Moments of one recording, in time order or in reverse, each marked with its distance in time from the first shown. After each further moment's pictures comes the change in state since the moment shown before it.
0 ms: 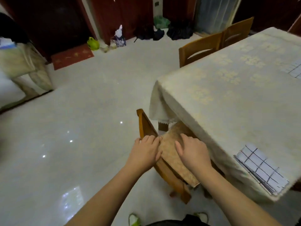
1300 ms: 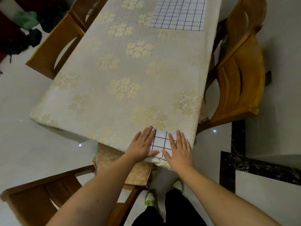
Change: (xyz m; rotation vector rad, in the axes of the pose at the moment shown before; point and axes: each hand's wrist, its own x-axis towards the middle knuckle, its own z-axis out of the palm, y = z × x) left_hand 0.248 0.317 0.141 0.123 -0.250 0.793; right_hand -0.069 0.342 0.144 0.167 -0.094 0.687
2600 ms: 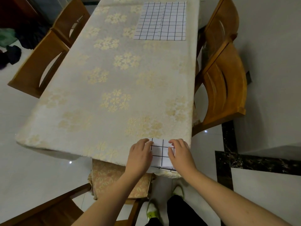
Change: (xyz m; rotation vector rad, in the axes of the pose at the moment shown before) left_hand -0.009 0.024 -0.027 -0.130 0.524 -0.006; right_hand -0.001 -0.008 -0.051 0.521 0.264 0.037
